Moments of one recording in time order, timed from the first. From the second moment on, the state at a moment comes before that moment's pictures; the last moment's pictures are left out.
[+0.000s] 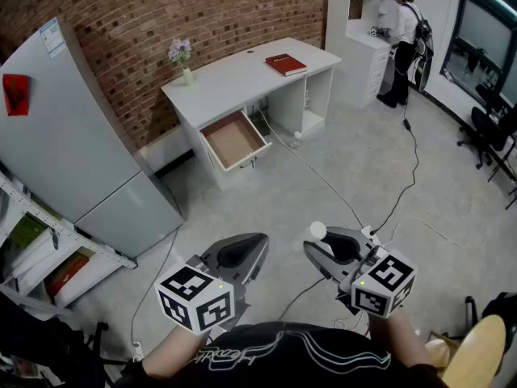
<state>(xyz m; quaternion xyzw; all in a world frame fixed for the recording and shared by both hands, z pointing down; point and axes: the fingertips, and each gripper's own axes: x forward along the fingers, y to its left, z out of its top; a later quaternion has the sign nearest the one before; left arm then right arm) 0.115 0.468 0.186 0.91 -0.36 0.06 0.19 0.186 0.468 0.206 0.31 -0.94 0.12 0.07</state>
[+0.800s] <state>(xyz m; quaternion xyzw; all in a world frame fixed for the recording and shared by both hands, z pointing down) 0.137 0.478 0.179 0.91 -0.38 0.06 0.18 0.217 0.468 0.203 0.31 -0.94 0.13 0.06</state>
